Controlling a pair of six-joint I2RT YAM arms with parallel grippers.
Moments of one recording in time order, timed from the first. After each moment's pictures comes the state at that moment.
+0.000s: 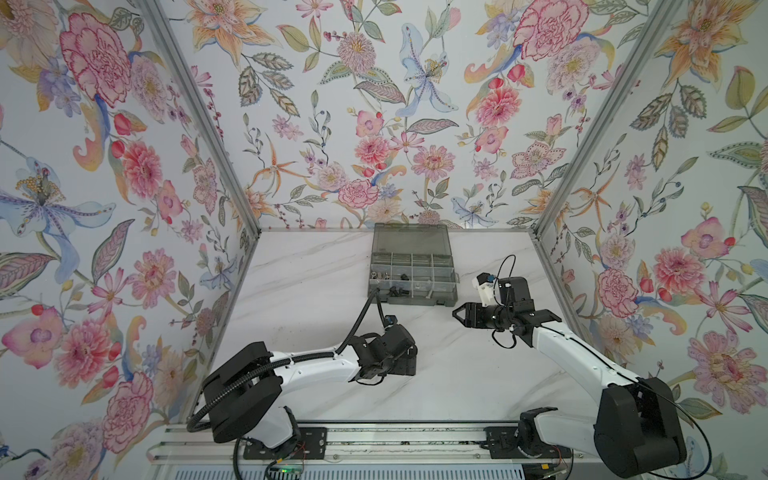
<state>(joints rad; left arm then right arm) -1.05 1.51 0.81 -0.36 -0.13 -0.87 0.24 1.26 0.74 -0.34 -0.44 0.25</state>
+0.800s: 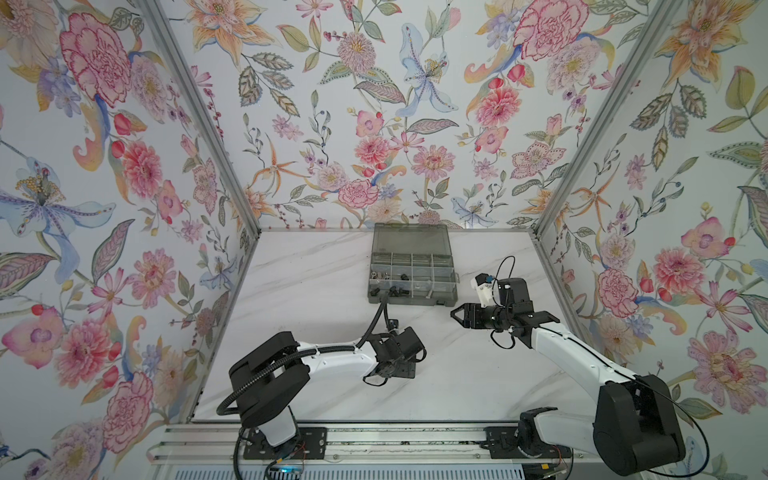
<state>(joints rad) -1.08 1.67 0.92 -0.51 -0.20 -0.91 0.24 1.28 0.72 -0.29 -0.47 0.25</state>
